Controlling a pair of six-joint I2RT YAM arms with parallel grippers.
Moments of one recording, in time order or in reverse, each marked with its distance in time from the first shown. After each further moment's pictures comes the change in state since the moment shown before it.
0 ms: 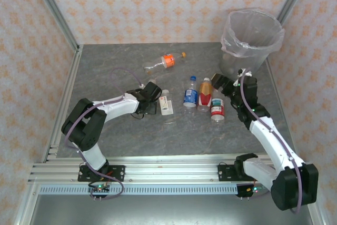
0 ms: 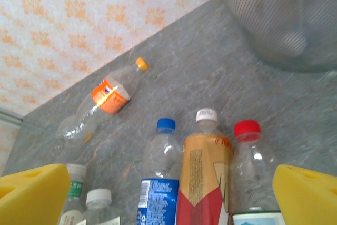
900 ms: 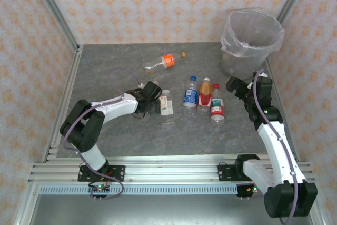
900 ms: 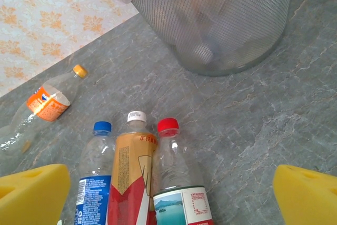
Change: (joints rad) left arm 0.000 -0.016 0.000 0.007 0.017 -0.057; right arm -0.183 -0.110 0.095 -0.309 0.026 -0.133
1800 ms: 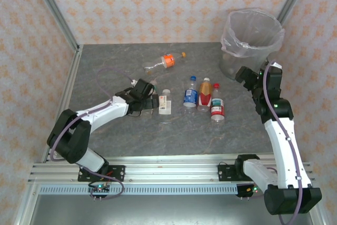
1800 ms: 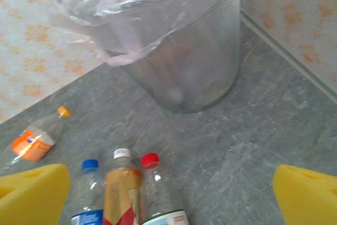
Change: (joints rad) left arm 0.042 -0.143 -0.063 0.076 0.028 -0.030; right arm 0.000 0.038 0.269 -0.215 0.185 -0.011
